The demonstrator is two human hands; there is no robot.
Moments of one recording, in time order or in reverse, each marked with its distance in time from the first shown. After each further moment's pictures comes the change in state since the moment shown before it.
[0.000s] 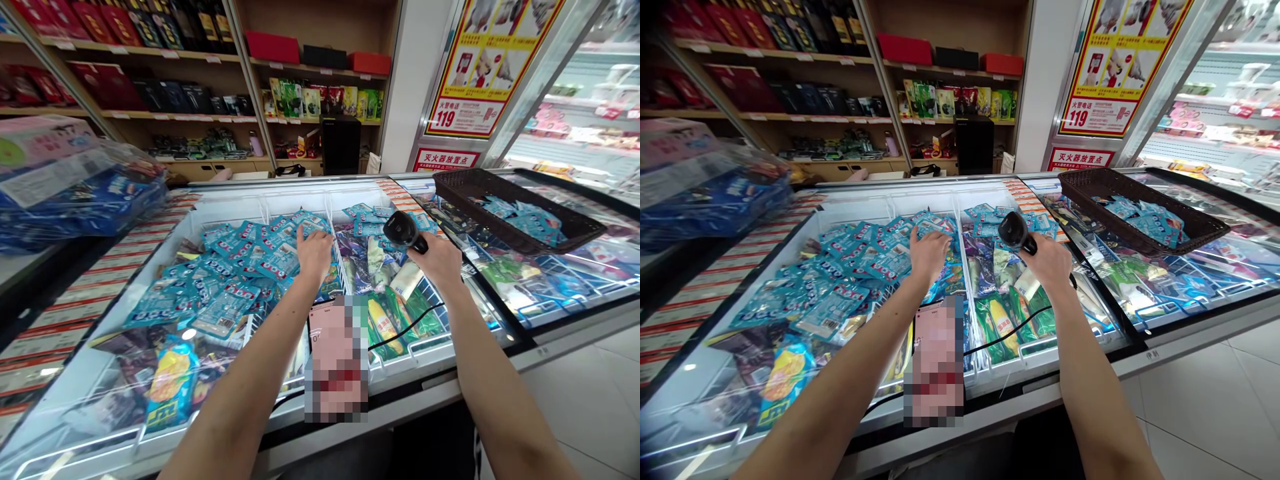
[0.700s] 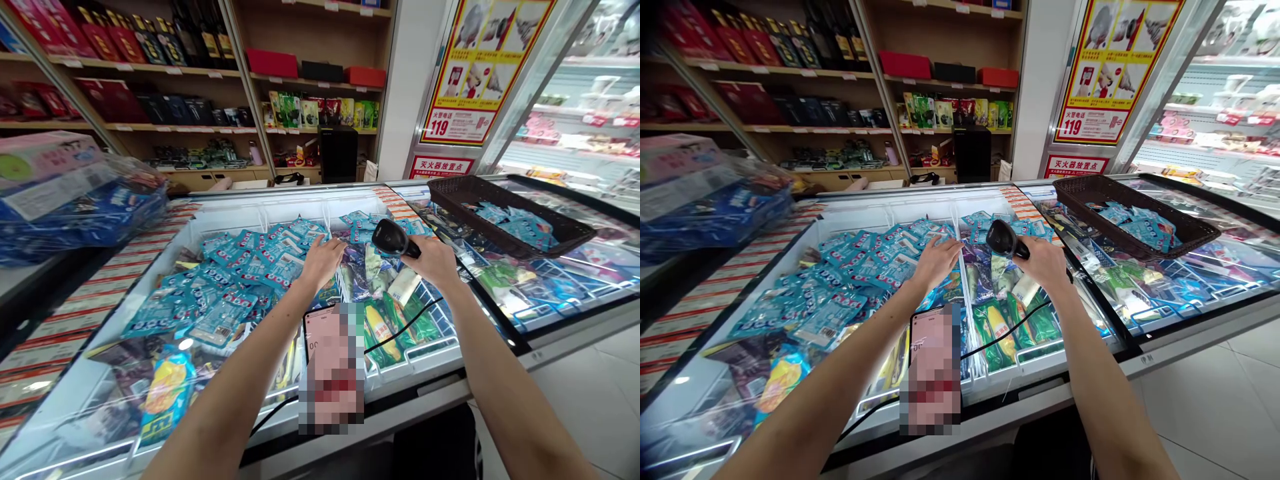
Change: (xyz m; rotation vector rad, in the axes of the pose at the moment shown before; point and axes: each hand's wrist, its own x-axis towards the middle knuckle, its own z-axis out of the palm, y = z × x) left_hand 0.007 0.009 0.000 -0.004 -0.063 0.330; right_hand 0.011 0.008 -0.010 -0.008 -0.015 -0.202
